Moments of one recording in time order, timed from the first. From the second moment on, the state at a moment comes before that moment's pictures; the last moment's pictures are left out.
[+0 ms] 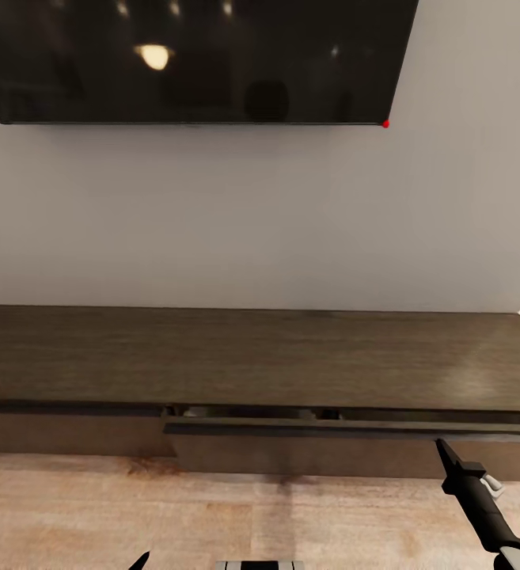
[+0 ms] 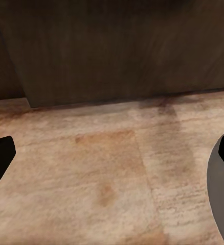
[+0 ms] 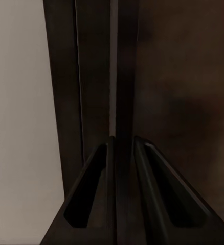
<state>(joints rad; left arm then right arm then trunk) 0.38 0.05 -0.13 -1.51 0.01 -0.07 -0.14 -0.43 -0.21 -0.82 -0.43 -0.91 0.47 0.93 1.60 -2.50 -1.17</state>
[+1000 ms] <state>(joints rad) 0.38 0.05 -0.13 -1.51 0.01 -0.07 -0.14 -0.43 -0.21 -0.81 -0.43 -0.91 0.47 0.93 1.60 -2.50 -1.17</state>
